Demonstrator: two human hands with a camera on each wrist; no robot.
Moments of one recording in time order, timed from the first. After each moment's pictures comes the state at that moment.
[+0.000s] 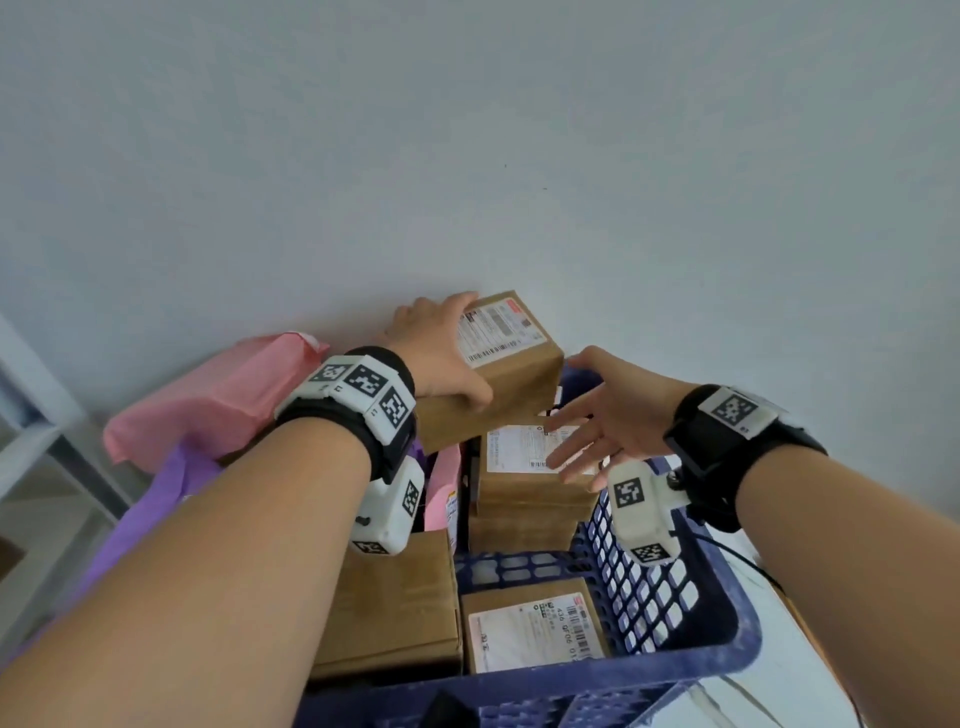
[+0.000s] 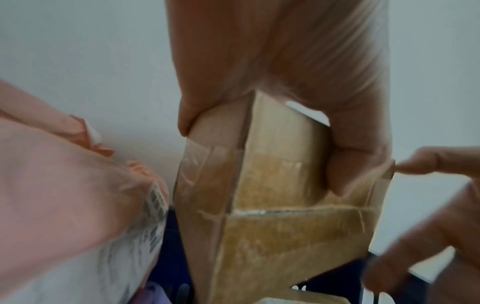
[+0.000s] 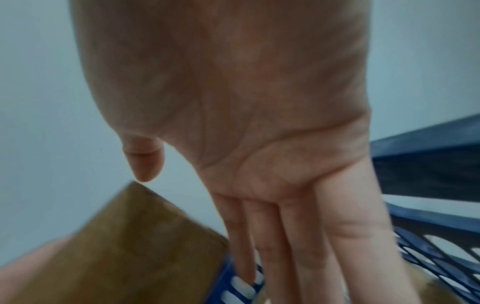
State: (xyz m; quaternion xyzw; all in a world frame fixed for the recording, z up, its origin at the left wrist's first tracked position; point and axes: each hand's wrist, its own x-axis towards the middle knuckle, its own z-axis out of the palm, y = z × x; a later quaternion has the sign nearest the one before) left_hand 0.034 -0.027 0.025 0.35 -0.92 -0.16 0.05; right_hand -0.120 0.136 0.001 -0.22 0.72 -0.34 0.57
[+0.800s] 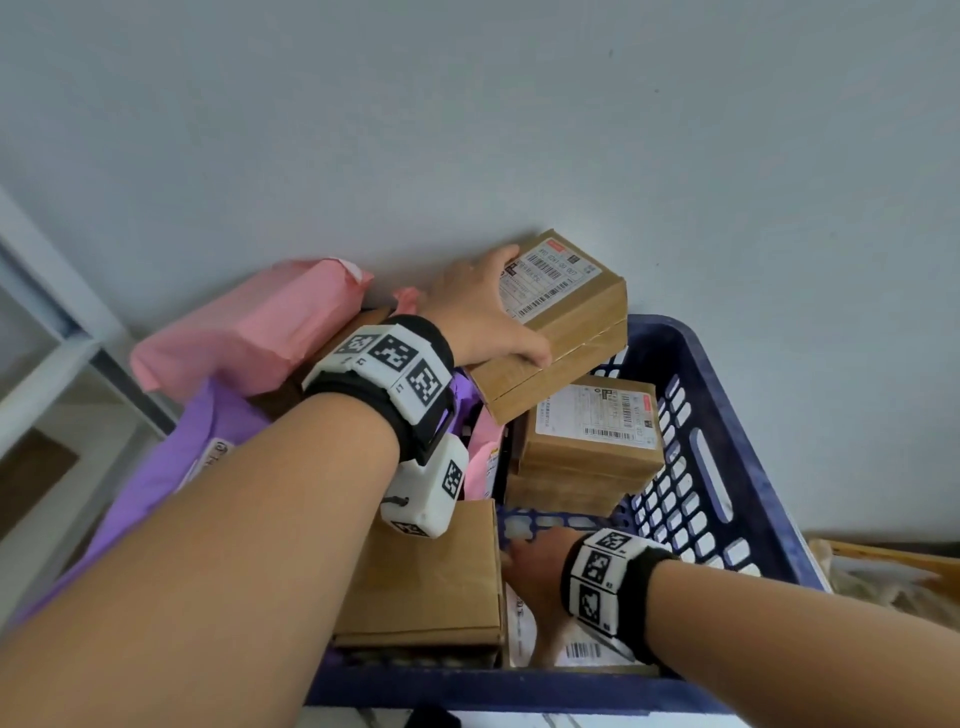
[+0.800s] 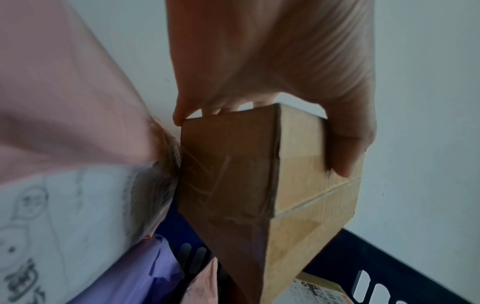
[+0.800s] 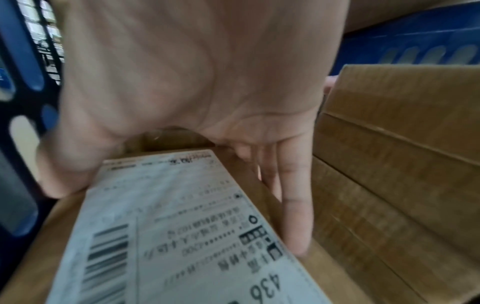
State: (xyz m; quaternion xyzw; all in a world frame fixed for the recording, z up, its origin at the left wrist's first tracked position) left_hand 0.038 -0.036 0.002 0.39 -0.88 -0.26 0.07; right_hand 0.000 0.114 -0.146 -0.69 0.59 0.34 0.26
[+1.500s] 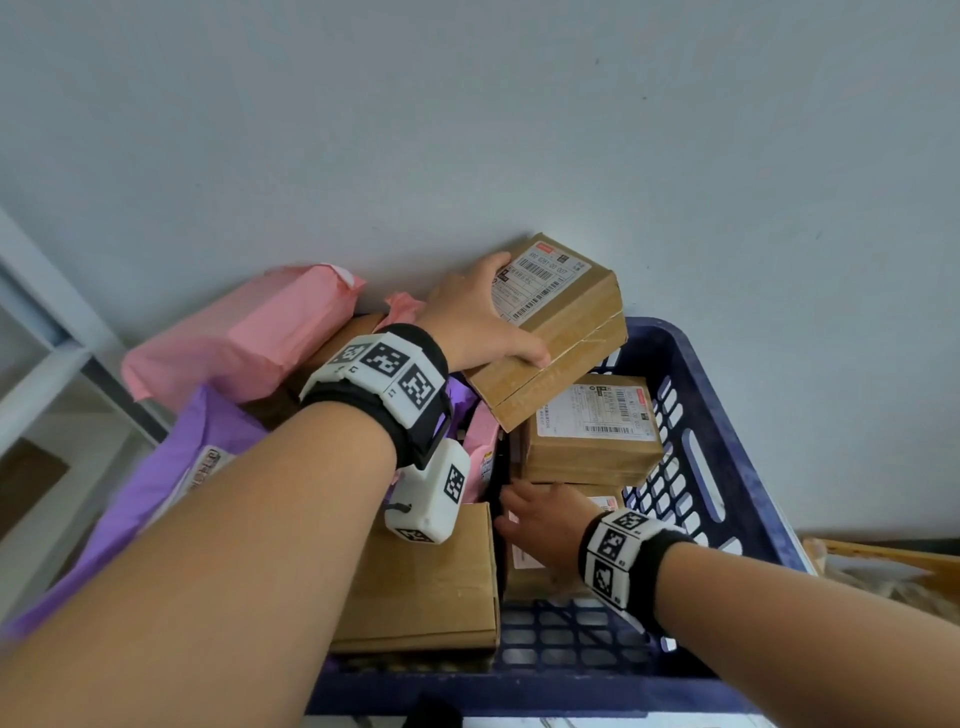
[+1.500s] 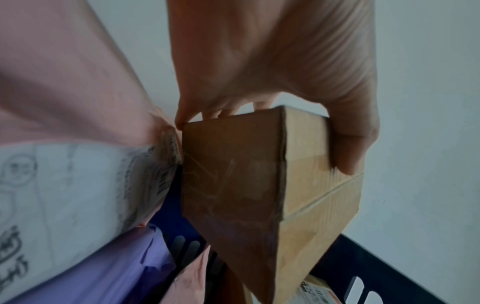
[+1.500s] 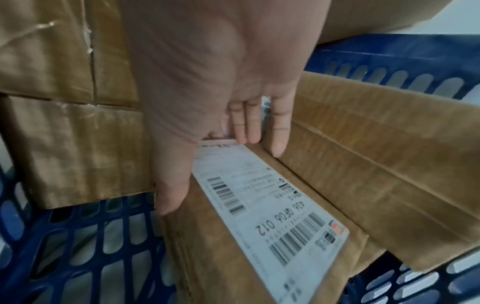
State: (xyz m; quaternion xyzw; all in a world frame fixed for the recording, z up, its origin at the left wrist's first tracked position) left_hand 0.037 -0.036 -0.001 0.36 -0.87 -0.33 0.10; right_hand -0.028 0.107 -0.138 -0.73 0.62 0.26 0.11
